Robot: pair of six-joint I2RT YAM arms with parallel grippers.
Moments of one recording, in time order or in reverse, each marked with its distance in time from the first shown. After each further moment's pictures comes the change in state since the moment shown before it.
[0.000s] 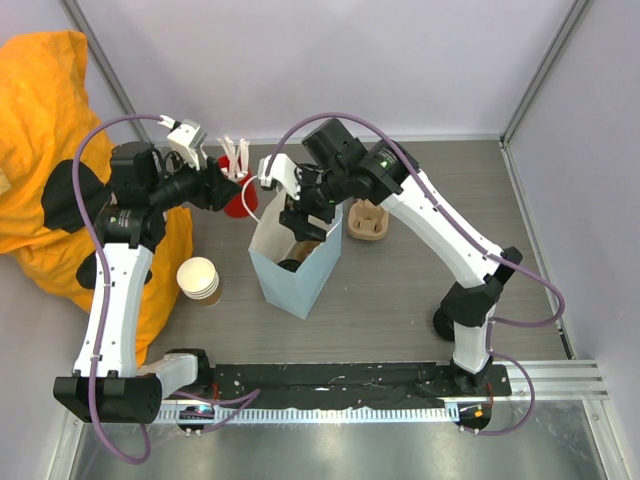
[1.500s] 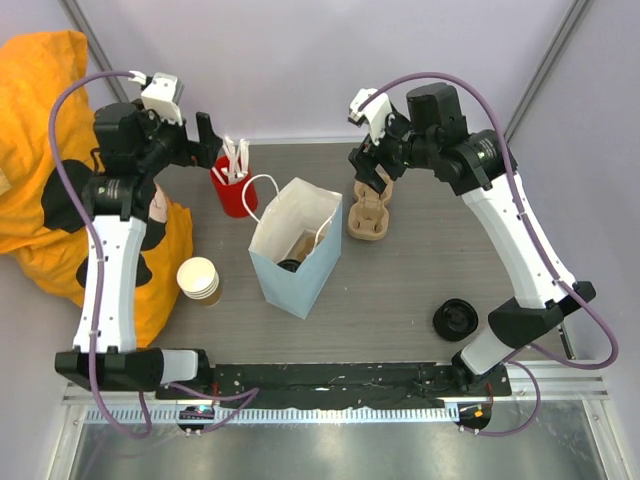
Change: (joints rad) left arm 0.000 0.132 0.313 -0.013 -0.317 0.013; right arm -0.328 -0.305 -0.213 0.216 0.107 0.066
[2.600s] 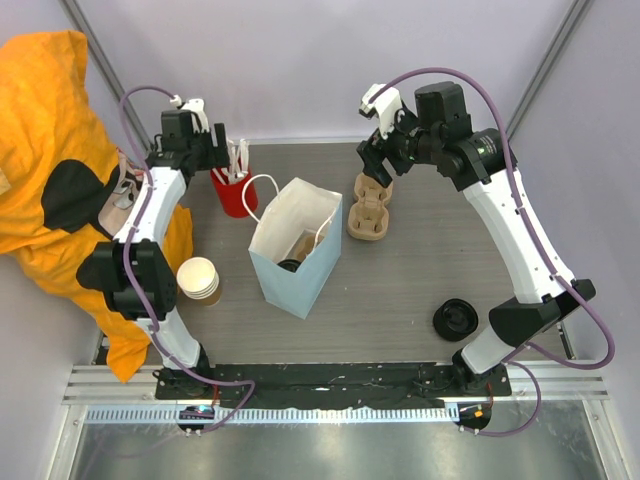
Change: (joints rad) left arm 0.000 0.477 -0.079 0.201 -0.294 -0.160; right arm -0.089 0.000 -0.082 0.067 -0.005 0.039
